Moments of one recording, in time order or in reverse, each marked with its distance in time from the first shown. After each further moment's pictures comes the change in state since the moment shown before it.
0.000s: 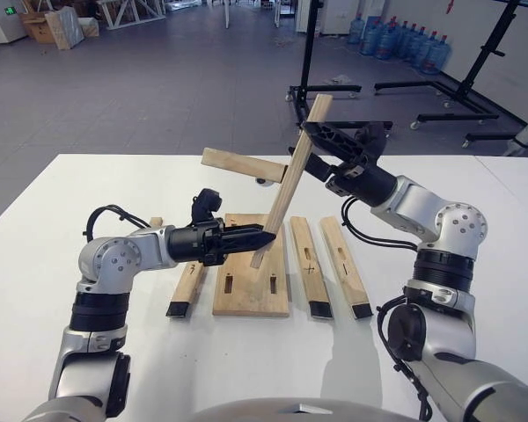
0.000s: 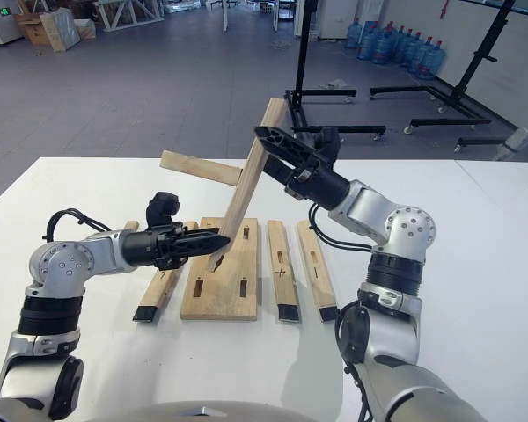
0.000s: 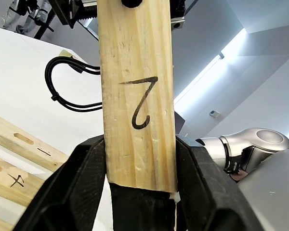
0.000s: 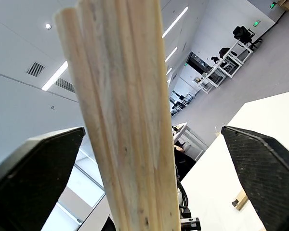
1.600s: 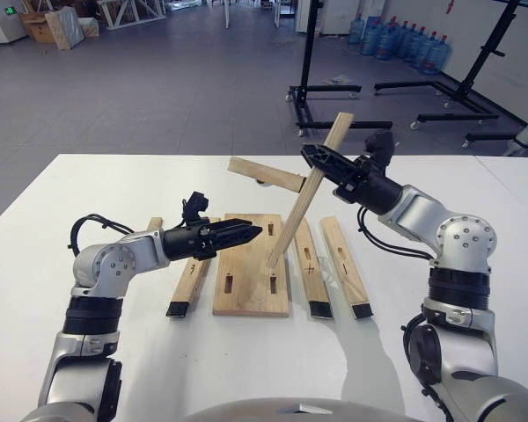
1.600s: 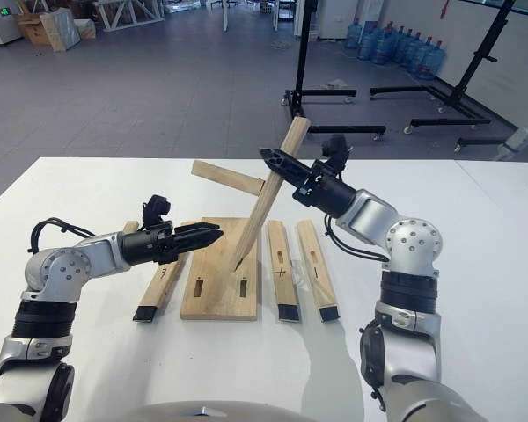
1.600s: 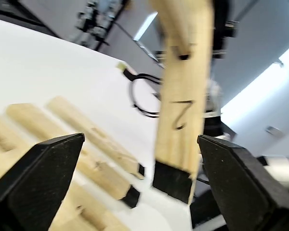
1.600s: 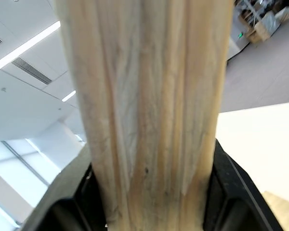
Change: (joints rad) left arm 0.041 0.060 0.004 0.093 0.115 -0.168 0.140; right arm 0.125 -0.131 0.155 -0.157 -0.195 -0.249 0.181
